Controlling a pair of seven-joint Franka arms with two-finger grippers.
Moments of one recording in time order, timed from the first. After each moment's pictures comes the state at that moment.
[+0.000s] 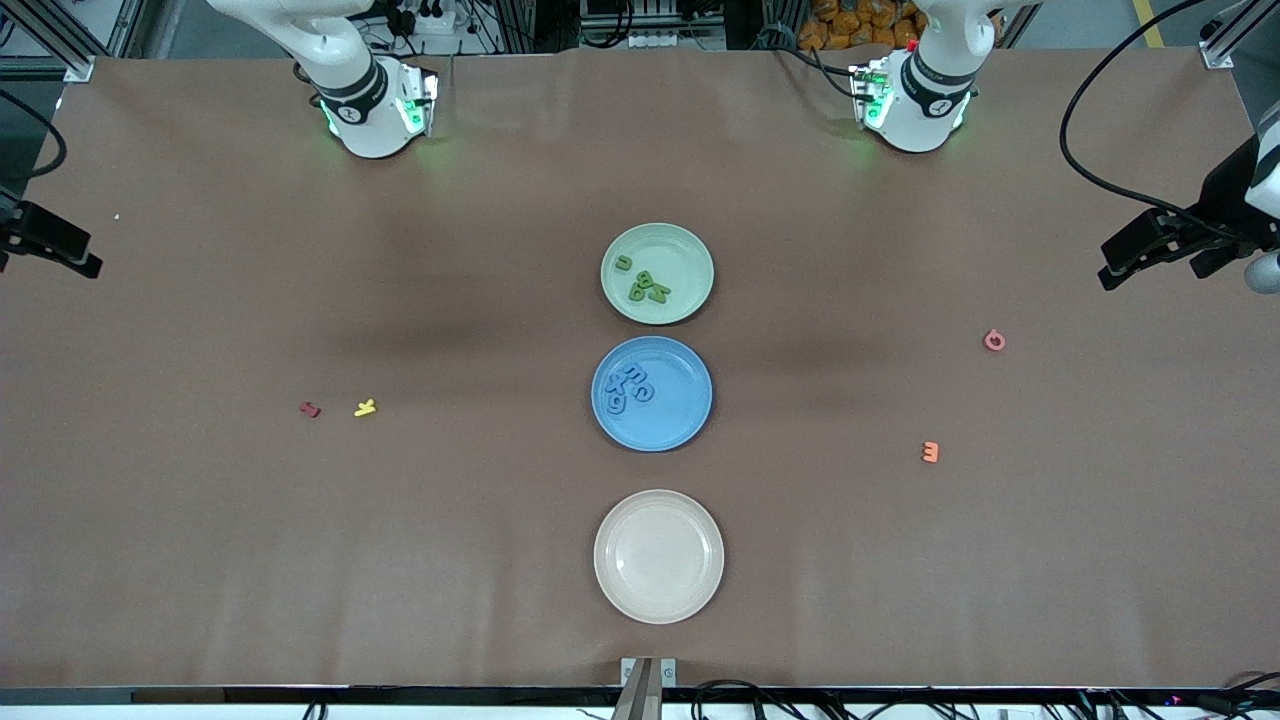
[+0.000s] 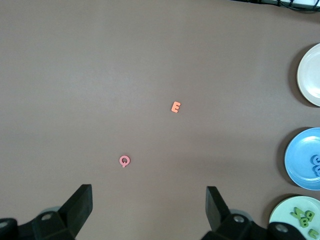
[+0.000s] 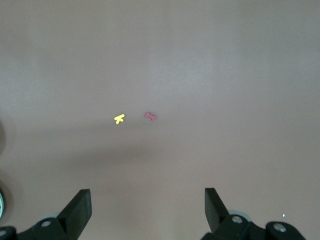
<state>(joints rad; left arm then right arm) 0.12 0.00 -0.20 -1.55 0.02 1.63 -0.20 0.02 0.04 -0.11 -1.47 -0.02 1.51 -0.03</state>
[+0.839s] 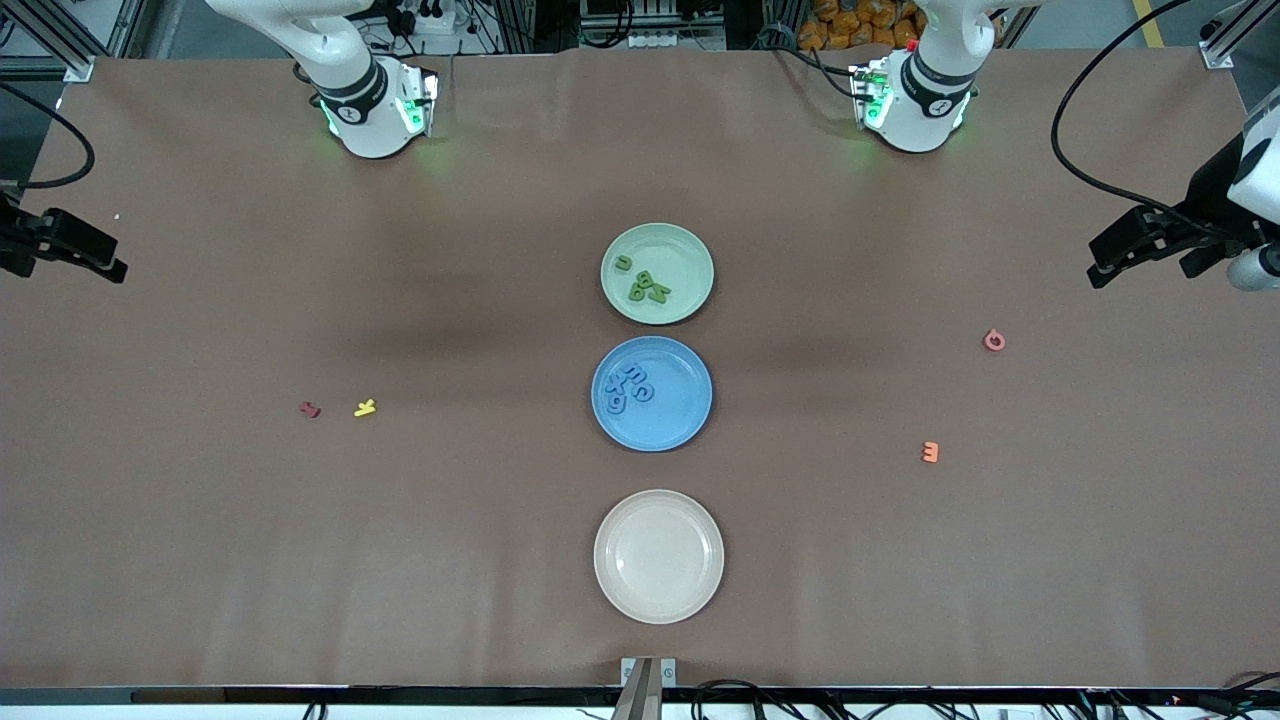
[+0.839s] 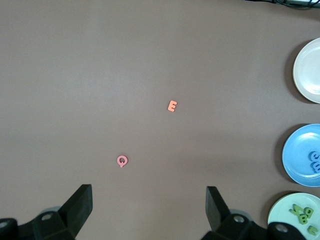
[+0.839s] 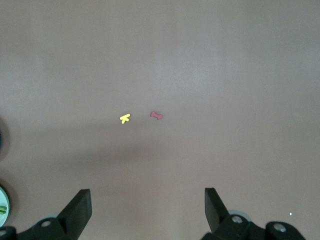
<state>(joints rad) 0.06 0.00 -0.15 -1.55 0.02 1.63 -0.20 0.05 0.04 -0.11 -1.49 -0.02 1.52 0.02</state>
